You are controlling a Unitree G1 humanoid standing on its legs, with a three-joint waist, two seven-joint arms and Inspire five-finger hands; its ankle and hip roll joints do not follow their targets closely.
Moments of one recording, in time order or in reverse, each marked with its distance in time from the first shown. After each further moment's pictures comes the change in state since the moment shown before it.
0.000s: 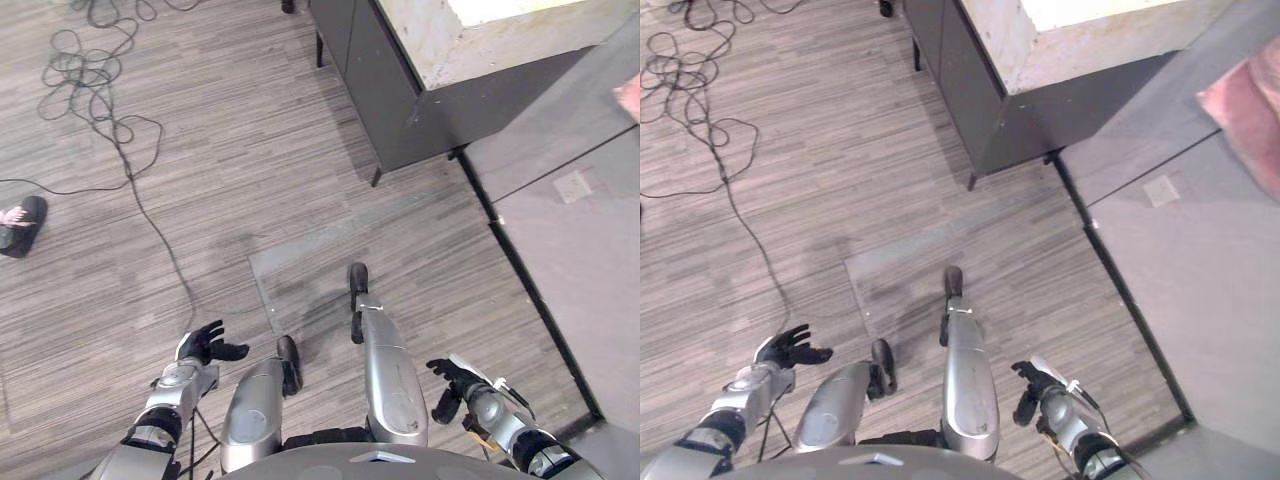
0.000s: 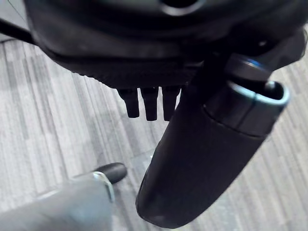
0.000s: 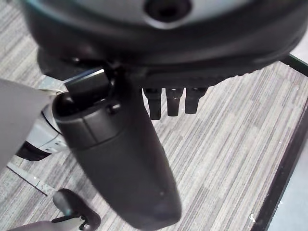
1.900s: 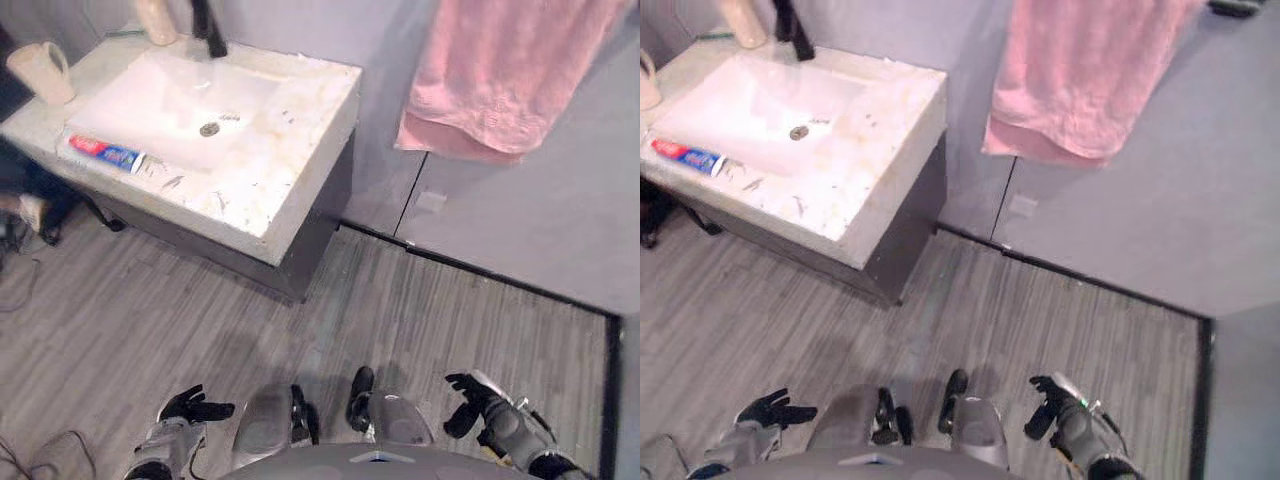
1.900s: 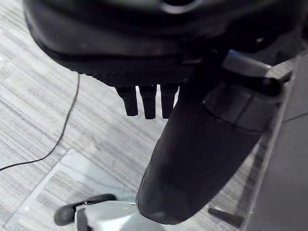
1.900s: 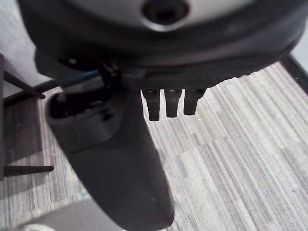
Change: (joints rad) left arm 0.202 -0.016 0.106 0.053 0.044 0.058 0.030; right arm 0.079 -0.032 -0.077 -0.092 0.040 0.063 0.001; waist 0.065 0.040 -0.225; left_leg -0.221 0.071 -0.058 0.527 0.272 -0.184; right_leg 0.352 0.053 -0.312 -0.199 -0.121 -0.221
